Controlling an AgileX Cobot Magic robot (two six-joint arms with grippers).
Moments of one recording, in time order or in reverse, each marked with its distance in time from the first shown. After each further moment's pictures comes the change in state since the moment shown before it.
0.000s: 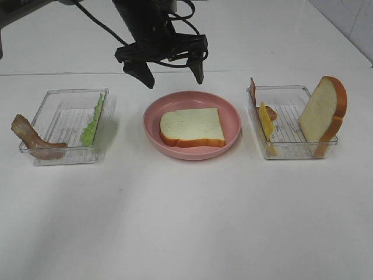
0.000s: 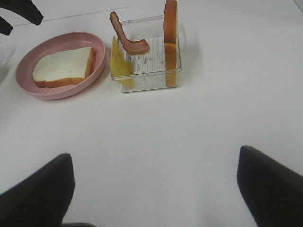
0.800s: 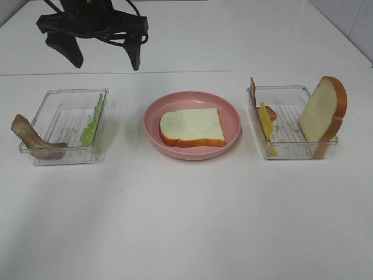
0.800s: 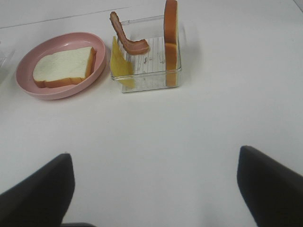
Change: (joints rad) left arm 0.082 -0.314 0.368 0.246 0.009 -0.064; right arm 0.000 0.000 0.000 0.000 0.000 0.000
